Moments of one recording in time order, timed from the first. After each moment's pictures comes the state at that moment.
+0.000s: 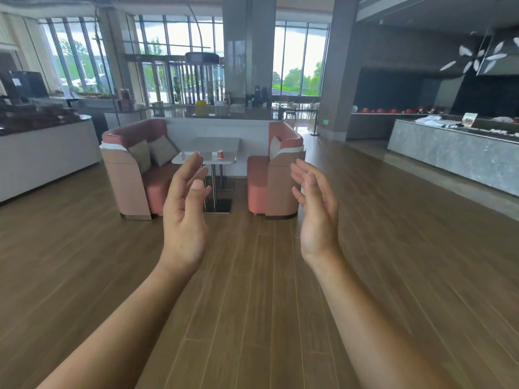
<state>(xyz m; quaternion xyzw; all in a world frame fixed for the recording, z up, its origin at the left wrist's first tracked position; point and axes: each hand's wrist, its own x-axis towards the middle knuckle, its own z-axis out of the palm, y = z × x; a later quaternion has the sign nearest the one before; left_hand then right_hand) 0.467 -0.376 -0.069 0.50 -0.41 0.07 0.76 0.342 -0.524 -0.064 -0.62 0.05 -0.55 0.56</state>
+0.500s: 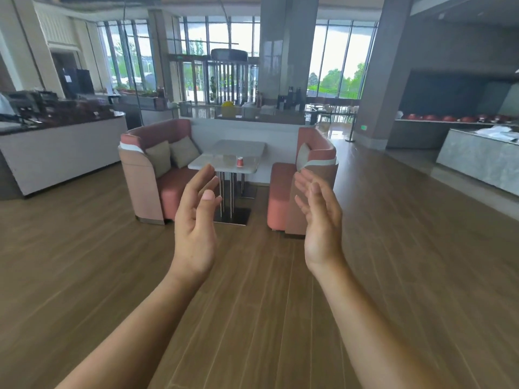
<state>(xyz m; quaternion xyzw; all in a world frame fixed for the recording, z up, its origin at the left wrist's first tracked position) 0.648 -0.633 -0.078 0.52 -0.37 0.10 0.77 0.550 -0.791 -0.070 -0.62 0.02 -0.49 0.61</state>
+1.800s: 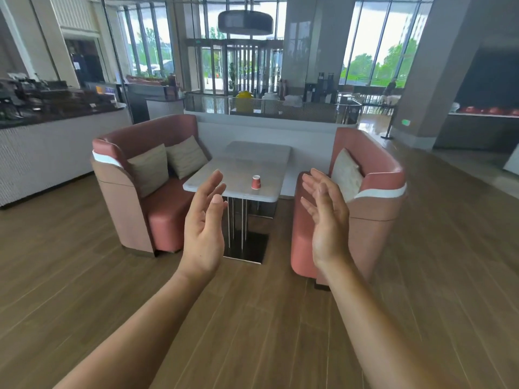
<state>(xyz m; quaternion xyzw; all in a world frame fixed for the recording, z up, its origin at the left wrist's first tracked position) 1.306 -1.063 -0.132 0.58 -0.32 0.09 0.74 1.216 -1.236 -0.116 -0.64 0.03 -0.47 0.61</state>
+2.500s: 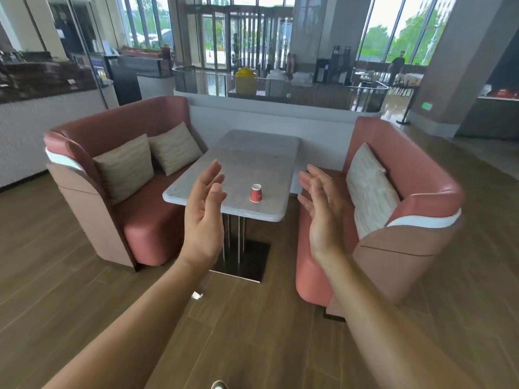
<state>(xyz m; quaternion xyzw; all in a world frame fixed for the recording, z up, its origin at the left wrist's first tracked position) 1.639 -1.291 -0.152 0.59 -0.28 0.09 0.76 1.552 -1.462 -0.142 -0.66 0.07 -0.42 0.62</state>
